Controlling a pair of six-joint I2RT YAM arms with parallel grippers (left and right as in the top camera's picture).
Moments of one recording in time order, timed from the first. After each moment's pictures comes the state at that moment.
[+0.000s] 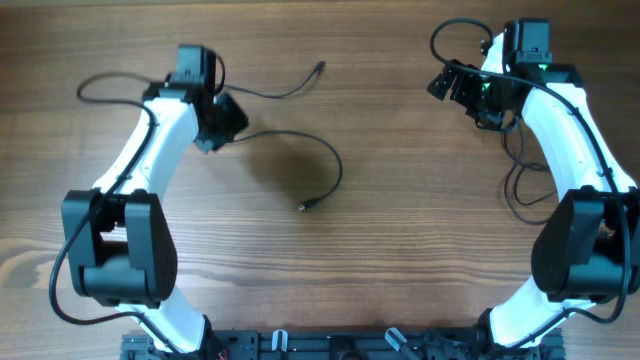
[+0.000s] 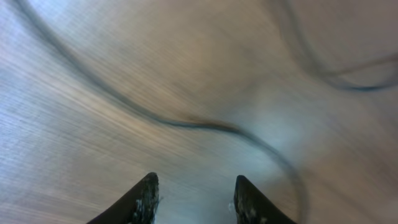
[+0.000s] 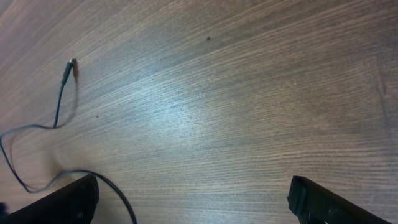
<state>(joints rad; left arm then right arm) -0.08 1.85 1.38 -0.78 0.11 -0.71 -0.04 1.85 1.46 -0.74 -0.34 0.39</state>
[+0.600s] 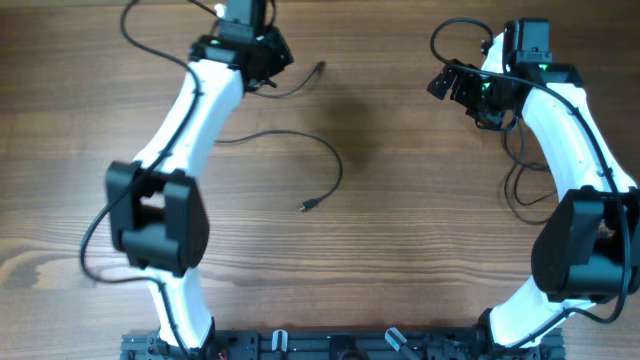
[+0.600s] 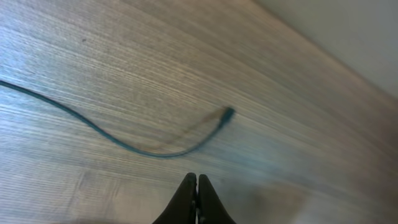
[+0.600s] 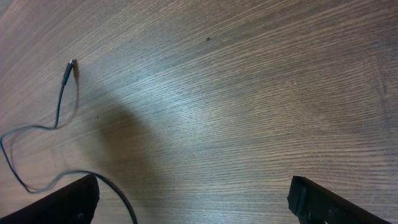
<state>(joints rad) -0.26 2.06 1.75 -0.62 0.01 -0.68 -0.04 1.85 1.46 -0.74 -0.34 0.40</state>
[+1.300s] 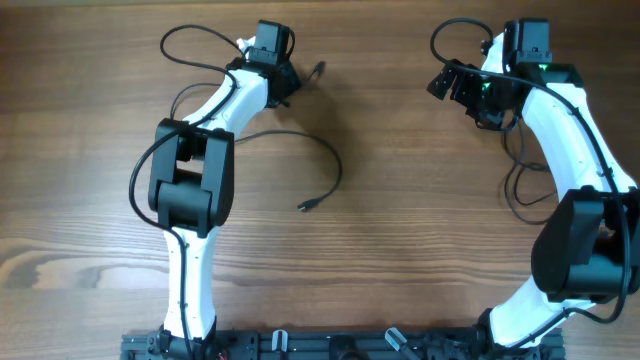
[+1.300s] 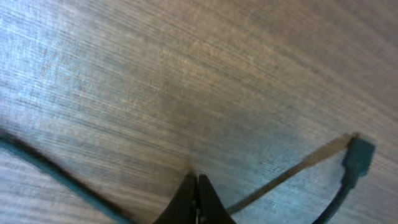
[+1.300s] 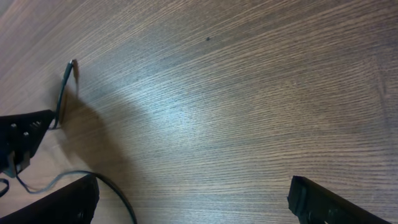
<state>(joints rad) -0.27 2.34 1.75 -0.47 -0.06 -0.70 -0.04 1.85 1.46 -0.74 -0.34 0.40</state>
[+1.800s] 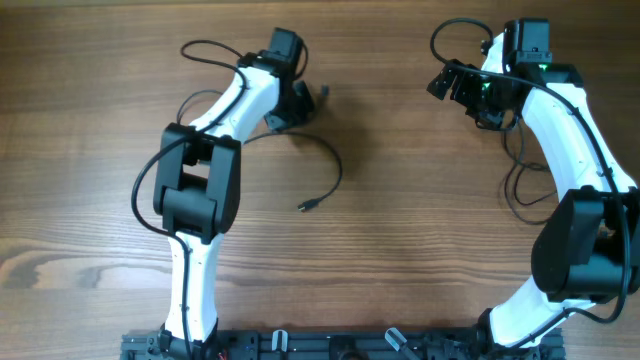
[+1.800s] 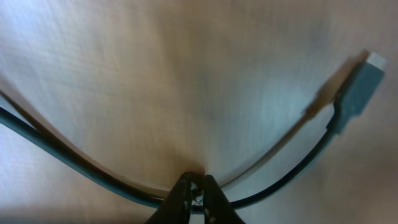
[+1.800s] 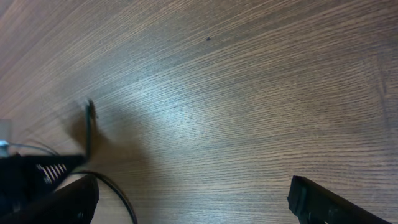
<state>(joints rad) -0.33 2.31 1.79 -0.85 0.14 -0.71 -0.04 1.85 1.46 -0.74 -0.34 0.40</state>
